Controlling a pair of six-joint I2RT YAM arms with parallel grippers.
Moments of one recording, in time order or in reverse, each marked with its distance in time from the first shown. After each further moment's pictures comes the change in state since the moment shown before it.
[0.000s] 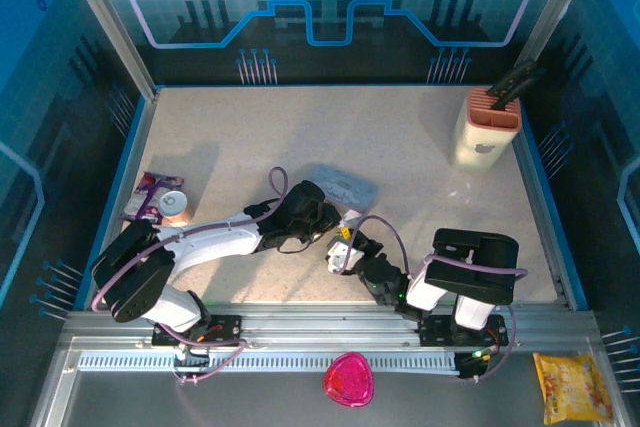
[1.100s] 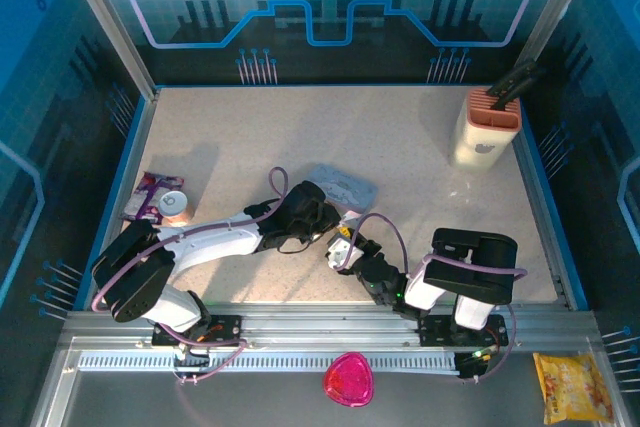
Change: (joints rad) left arm -0.006 0.001 0.002 -0.008 -0.006 0.000; right arm 0.003 0.008 0.018 -0.019 -0.007 0.118
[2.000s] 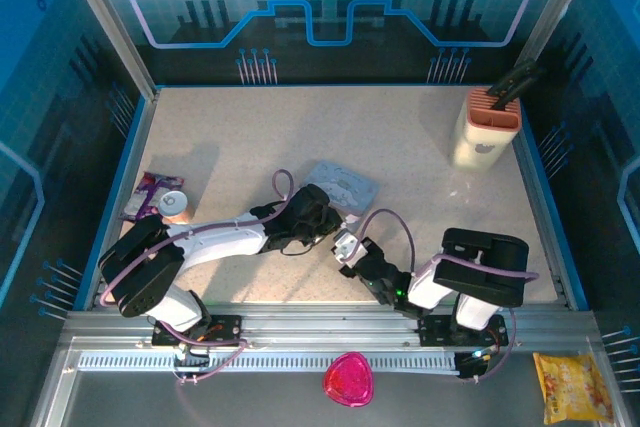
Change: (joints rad) left arm -0.016 0.045 0.000 0.017 -0.017 -0.023; right arm -0.020 -0.070 -0.006 -0.161 -0.074 0.289
